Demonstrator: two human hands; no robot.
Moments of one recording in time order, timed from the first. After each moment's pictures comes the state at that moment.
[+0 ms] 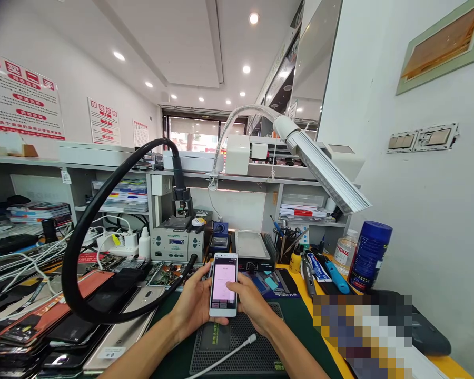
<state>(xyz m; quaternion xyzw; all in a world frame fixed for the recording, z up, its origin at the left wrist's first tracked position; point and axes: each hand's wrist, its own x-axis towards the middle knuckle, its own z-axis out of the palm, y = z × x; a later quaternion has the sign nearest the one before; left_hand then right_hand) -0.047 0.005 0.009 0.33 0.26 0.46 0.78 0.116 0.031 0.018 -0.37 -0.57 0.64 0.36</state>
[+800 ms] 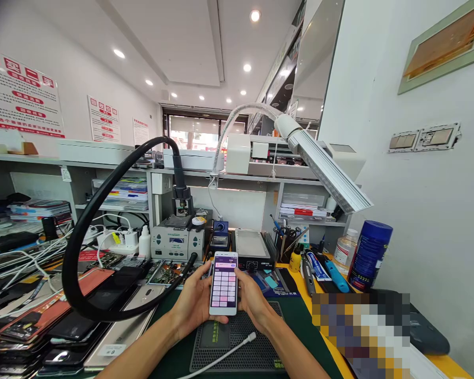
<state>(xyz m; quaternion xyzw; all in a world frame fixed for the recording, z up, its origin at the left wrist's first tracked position) -0.047 0.008 0.007 0.33 0.26 0.46 0.78 0.116 0.033 0.019 -0.38 -0.51 0.68 0.37</state>
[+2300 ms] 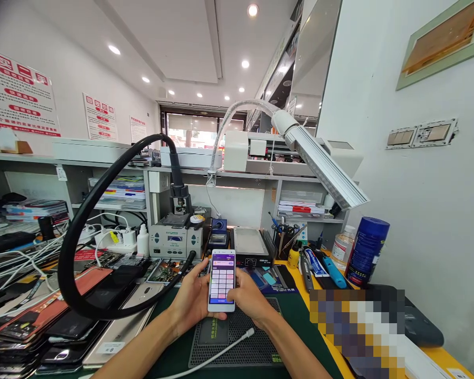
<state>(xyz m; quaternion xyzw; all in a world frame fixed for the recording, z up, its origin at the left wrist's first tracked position) -0.048 0.005 0.010 0.31 0.25 0.46 0.79 0.117 0.032 0.017 -0.35 -0.62 0.59 0.37</state>
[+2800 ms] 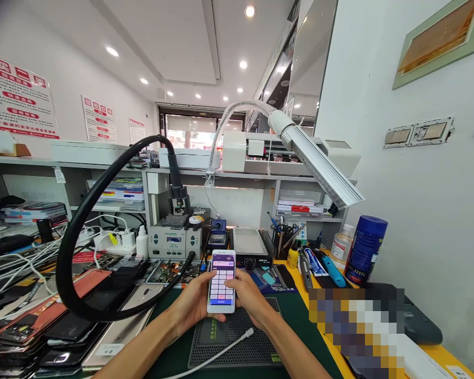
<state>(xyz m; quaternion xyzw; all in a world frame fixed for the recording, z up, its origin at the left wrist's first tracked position) -0.044 0.015 -0.005 0.36 0.30 0.46 0.76 0.119 0.033 0.016 -0.36 -0.57 0.64 0.37</state>
